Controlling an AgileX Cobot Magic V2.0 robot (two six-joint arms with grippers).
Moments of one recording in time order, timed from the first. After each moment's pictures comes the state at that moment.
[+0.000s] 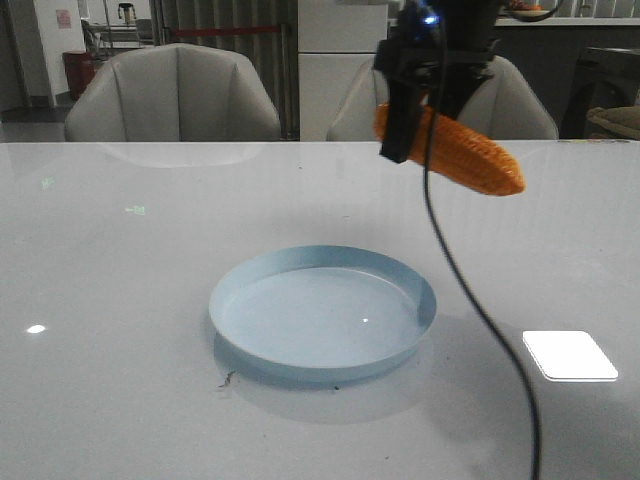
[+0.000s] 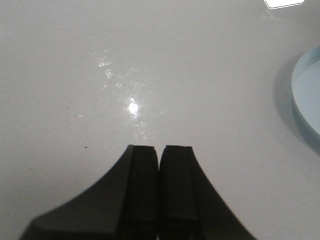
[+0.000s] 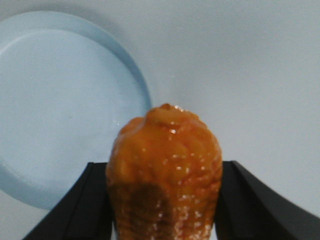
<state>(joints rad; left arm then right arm) -0.13 0.91 -0.64 -0.08 0.51 0.22 0.38 2.05 -1.93 0.13 1.23 -0.47</state>
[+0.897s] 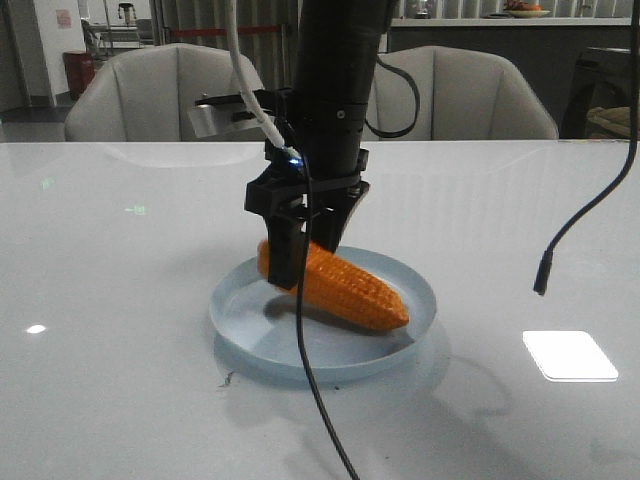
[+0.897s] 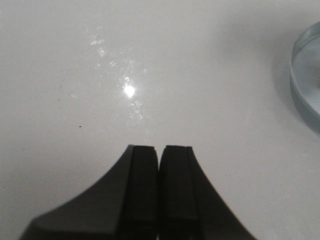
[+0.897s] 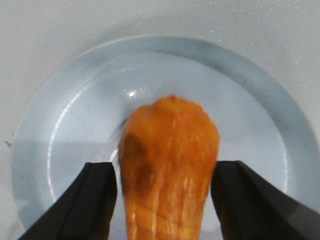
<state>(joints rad) -0.13 0.91 -0.64 -0.08 0.57 0.22 0.58 2.23 -1.93 0.14 1.17 -0.48</state>
